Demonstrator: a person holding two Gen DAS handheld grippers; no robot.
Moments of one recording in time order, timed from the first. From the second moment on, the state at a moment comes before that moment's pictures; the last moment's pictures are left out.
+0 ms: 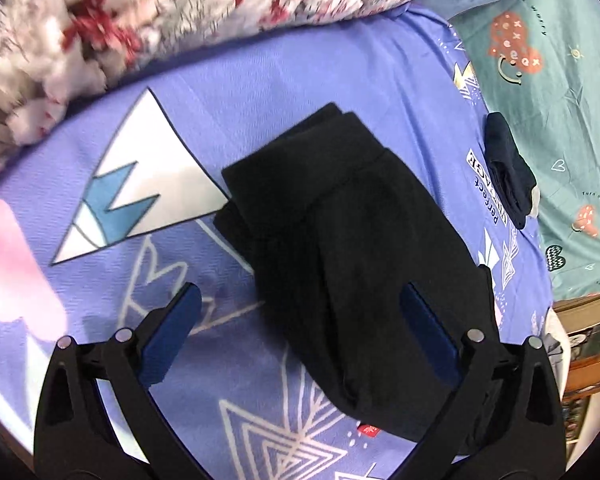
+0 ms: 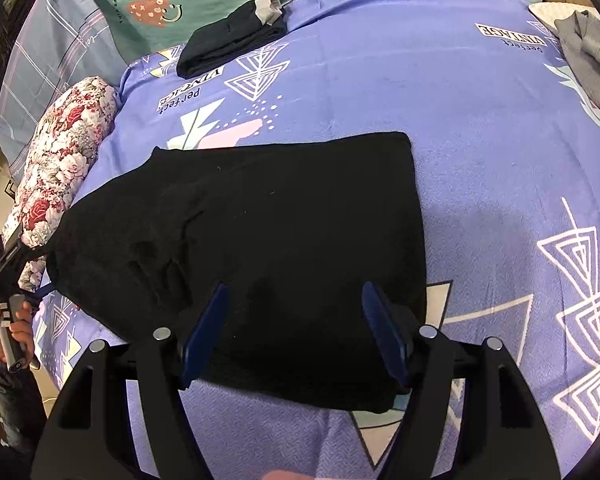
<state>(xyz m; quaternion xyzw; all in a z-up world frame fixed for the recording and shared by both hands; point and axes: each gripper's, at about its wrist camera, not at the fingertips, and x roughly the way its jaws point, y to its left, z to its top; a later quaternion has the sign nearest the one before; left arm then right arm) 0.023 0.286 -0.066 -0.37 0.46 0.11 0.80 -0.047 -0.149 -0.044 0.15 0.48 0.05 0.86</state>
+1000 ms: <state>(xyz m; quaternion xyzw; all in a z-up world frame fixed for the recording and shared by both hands) 0.054 0.141 0.069 -0.20 0.36 -0.07 0.91 -0.058 -0.178 -0.042 0.20 0.46 0.04 0.87</state>
